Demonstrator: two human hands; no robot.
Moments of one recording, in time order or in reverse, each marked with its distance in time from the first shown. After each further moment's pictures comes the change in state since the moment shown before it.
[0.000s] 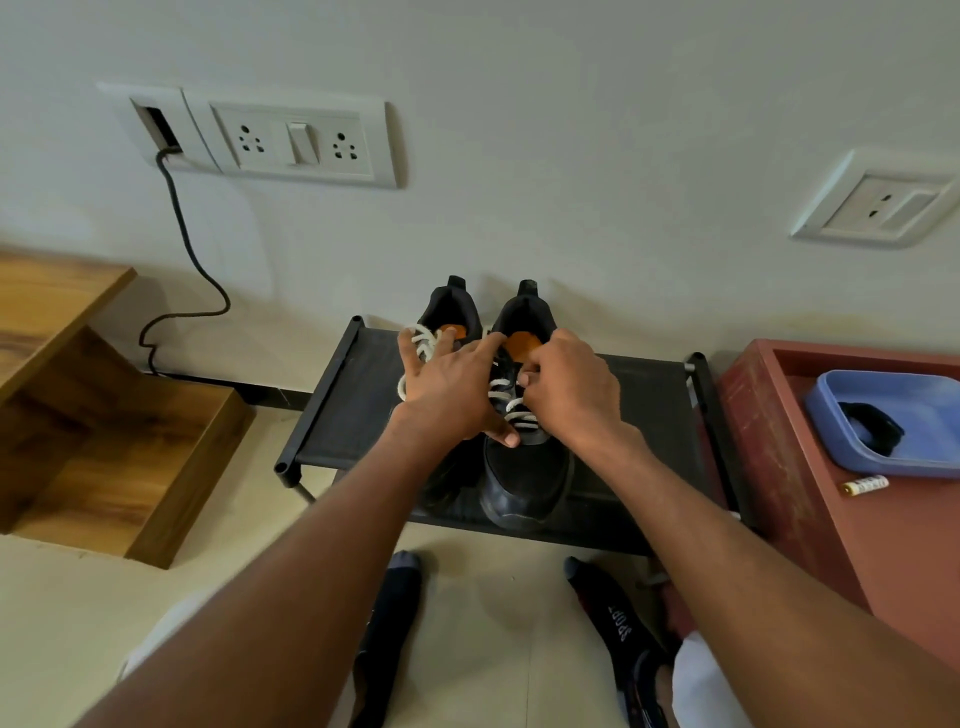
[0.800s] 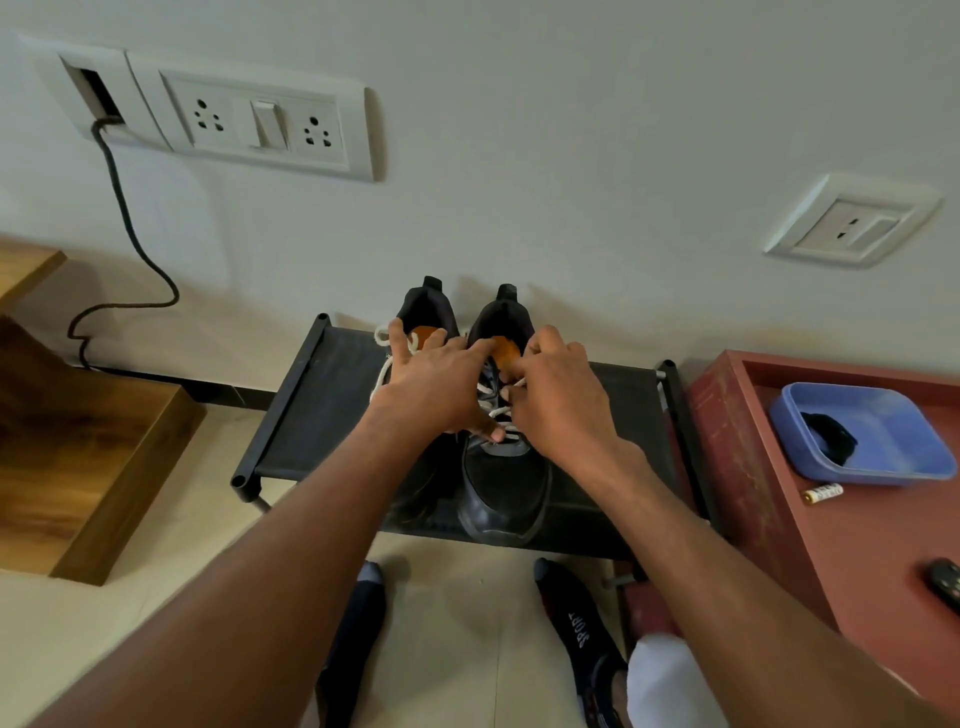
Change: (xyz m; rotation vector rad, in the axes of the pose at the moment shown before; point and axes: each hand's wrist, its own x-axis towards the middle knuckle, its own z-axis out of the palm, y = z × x) left_hand 0.022 -0.004 -0.005 0.057 -0.028 0.094; right_hand -0.009 -0.005 -0.018 -0.086 -0.053 -0.093
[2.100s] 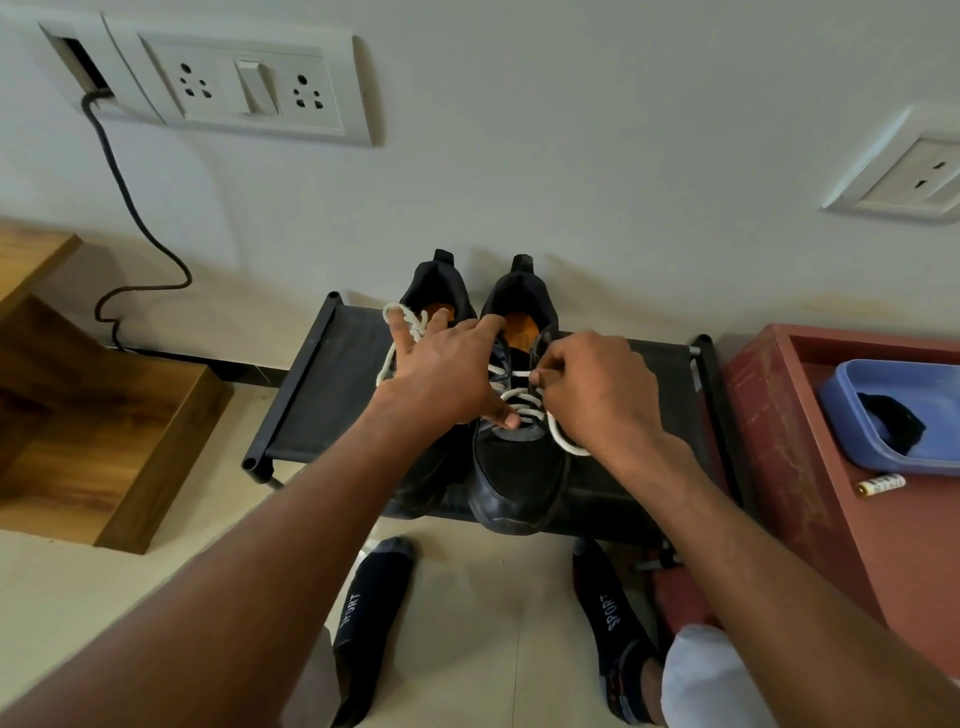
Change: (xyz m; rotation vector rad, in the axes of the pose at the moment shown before) left_hand -0.003 0.009 0.001 -0.082 -0.024 -0.071; right_hand -0.001 0.020 -0.003 0.105 -0.068 0.130
